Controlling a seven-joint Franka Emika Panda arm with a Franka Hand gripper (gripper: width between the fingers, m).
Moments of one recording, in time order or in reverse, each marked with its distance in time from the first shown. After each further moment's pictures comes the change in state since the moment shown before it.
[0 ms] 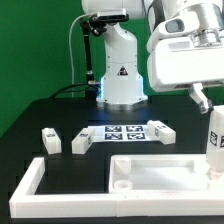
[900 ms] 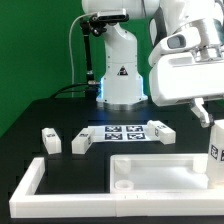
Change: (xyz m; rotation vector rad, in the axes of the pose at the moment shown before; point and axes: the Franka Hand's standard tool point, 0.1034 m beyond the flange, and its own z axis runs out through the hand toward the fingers) arm -0.014 -0.006 0.020 0.007 -0.011 0.000
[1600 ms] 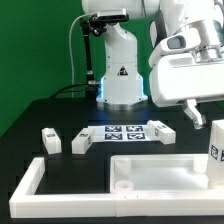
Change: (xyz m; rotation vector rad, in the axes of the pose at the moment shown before) arm 0.001 0.000 0.001 -0.004 0.021 0.000
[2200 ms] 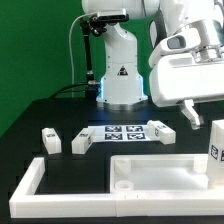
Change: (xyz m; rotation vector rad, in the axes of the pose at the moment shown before) arm -0.001 0.002 0.000 0.002 -0.020 0.002
